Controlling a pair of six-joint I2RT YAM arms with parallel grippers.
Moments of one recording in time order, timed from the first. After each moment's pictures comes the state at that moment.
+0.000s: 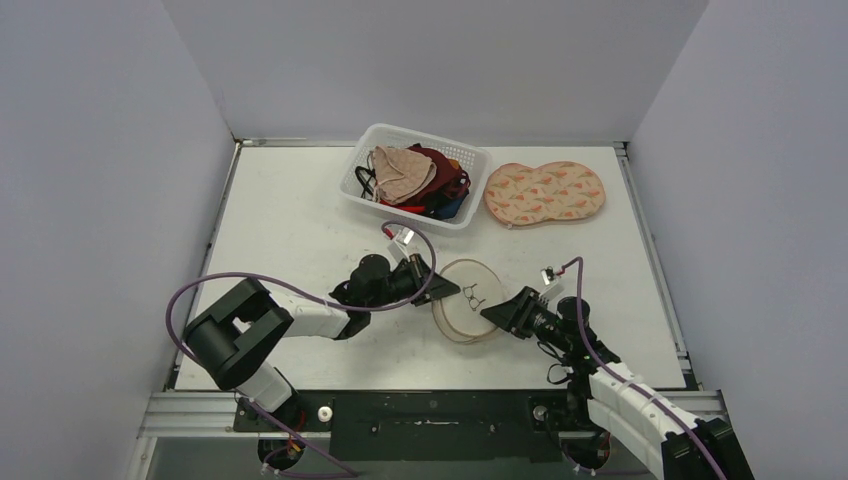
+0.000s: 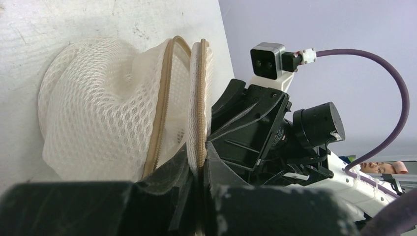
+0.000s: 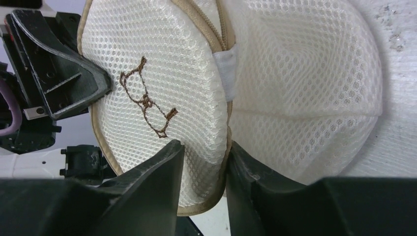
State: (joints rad) left arm -0.80 1.58 0.54 0.84 0.31 -1.15; right arm 0.35 0.76 0.01 0.39 -0.47 0.93
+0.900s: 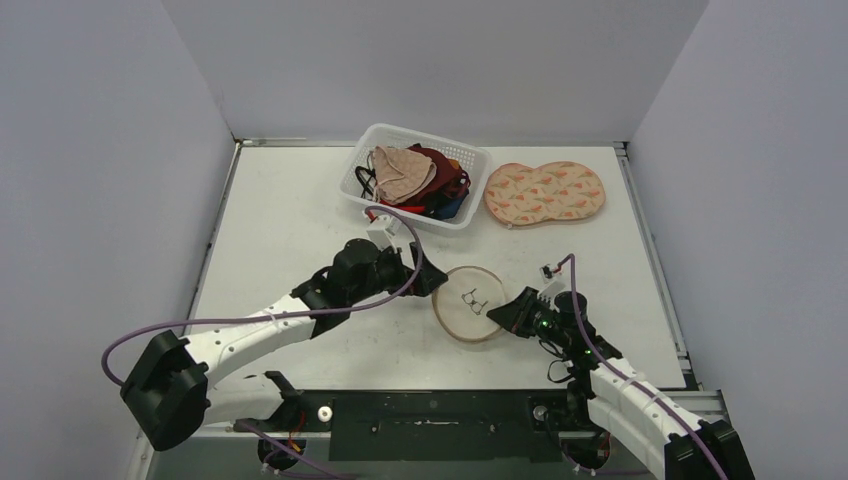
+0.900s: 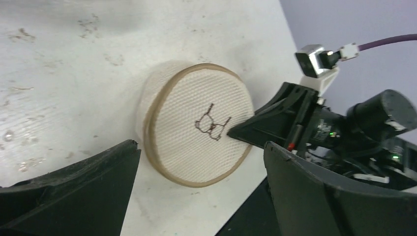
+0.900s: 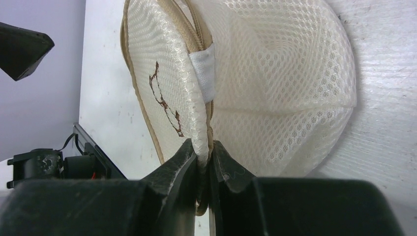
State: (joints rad) left arm -0.80 1.19 0.67 0.18 0.10 -0.77; right arm 0.36 0.75 0.07 0.22 -0.40 0.79
